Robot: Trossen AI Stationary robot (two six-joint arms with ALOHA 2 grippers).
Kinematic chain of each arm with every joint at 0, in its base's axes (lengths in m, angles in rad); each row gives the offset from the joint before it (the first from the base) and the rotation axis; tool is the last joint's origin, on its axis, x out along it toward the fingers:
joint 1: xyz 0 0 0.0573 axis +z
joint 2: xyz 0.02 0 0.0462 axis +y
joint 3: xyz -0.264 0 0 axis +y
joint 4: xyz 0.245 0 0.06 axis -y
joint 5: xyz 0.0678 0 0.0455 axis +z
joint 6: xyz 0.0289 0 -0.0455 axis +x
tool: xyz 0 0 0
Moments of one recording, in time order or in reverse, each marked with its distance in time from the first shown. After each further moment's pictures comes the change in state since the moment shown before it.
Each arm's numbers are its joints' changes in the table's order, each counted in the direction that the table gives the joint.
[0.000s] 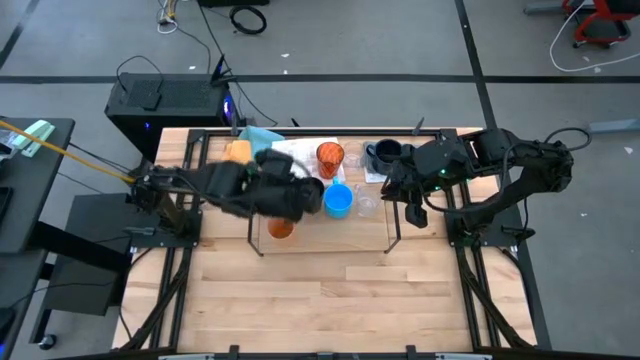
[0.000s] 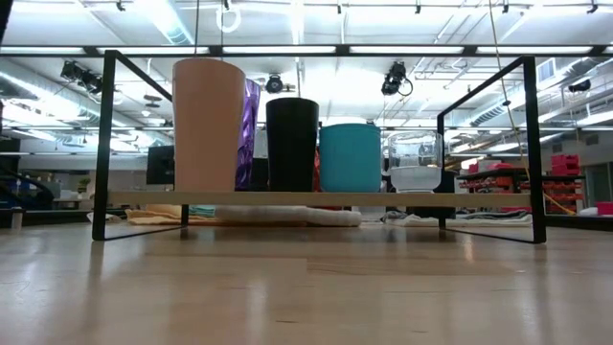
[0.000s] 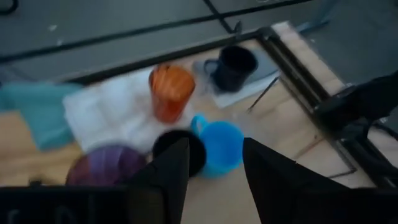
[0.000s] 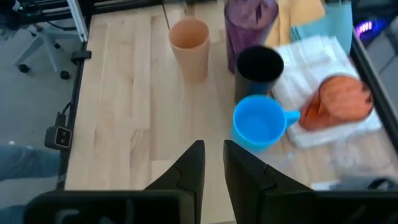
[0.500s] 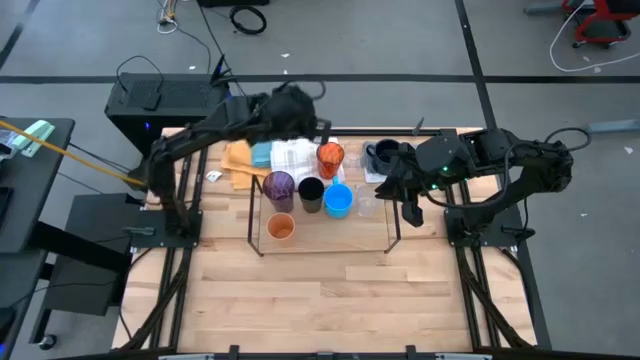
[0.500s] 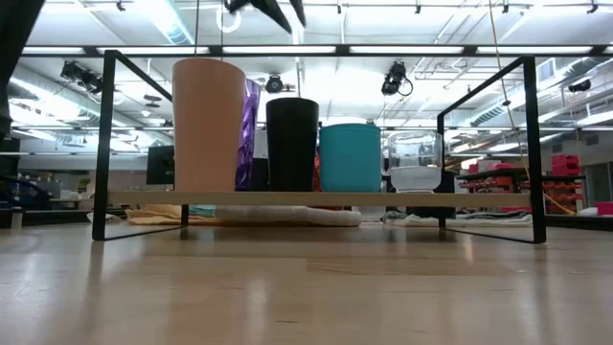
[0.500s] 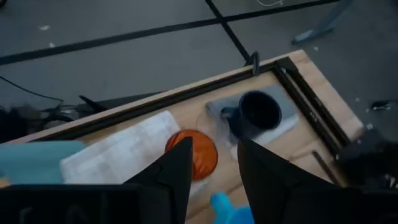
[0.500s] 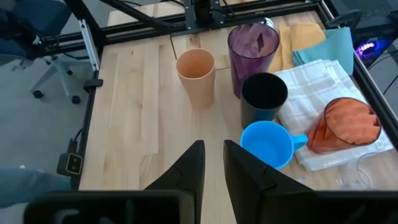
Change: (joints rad) left arm 0.457 0.044 -0.045 0.260 -0.305 0.433; right arm 0.000 0.000 0.000 0.091 0.000 0.042
